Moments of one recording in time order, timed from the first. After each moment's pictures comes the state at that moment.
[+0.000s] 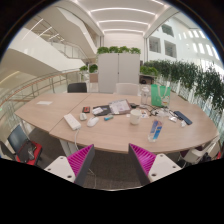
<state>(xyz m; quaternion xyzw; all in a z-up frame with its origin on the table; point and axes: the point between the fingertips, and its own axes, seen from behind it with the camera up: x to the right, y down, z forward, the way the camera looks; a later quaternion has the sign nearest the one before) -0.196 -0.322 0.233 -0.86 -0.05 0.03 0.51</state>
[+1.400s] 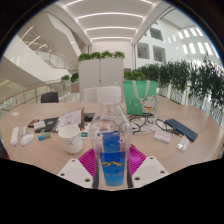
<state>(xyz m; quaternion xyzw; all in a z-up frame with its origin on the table) 0.099 0.052 0.102 -0.82 0.00 0.01 0.57</state>
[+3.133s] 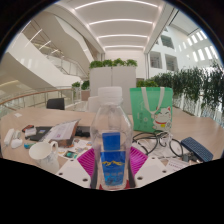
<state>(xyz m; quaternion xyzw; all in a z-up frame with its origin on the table) 0.128 0.217 0.095 -0.79 -0.06 0.05 0.61</state>
